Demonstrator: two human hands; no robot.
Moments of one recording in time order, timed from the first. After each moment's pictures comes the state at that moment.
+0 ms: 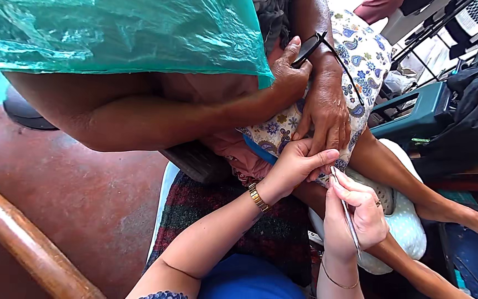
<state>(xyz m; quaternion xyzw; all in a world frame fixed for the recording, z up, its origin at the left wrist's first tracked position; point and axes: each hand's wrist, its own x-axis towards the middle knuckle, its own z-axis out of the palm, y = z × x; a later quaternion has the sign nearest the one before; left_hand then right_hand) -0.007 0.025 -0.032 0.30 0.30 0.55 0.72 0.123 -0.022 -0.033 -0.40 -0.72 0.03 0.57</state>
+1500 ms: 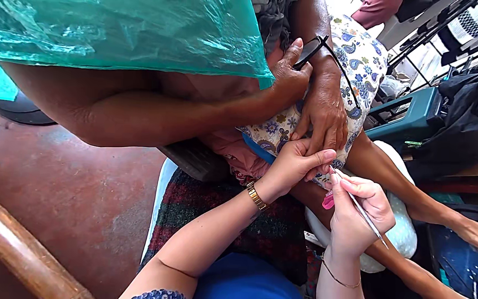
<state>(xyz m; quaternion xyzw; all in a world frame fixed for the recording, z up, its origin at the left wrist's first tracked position) -0.008 0.024 -0.031 0.30 0.30 0.55 0.72 0.126 -0.019 -0.022 -0.41 -0.65 0.18 0.62</state>
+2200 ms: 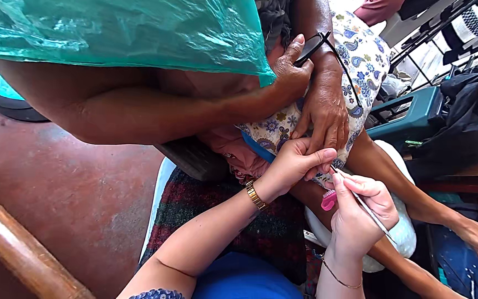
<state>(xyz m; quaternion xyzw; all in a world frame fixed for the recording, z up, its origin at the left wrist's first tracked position) -0.010 0.024 -0.033 0.31 0.29 0.55 0.72 0.125 -0.018 -0.019 -0.41 -0.61 0.23 0.63</state>
